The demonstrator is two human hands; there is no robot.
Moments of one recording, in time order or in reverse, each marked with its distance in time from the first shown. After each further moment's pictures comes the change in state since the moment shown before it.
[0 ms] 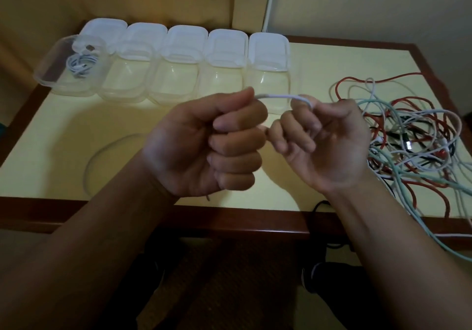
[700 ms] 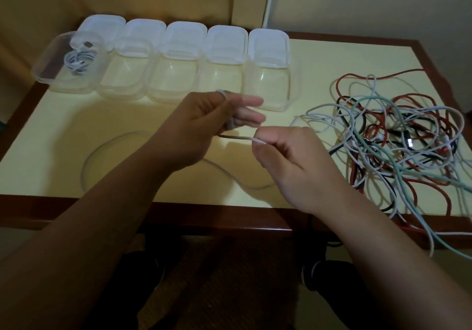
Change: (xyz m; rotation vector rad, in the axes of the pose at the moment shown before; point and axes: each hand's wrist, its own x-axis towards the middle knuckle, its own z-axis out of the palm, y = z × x) left_hand 0.005 0.004 -0.052 1.253 0.743 0.432; right_hand -0.019 0.017 0.023 -1.381 0.170 -0.038
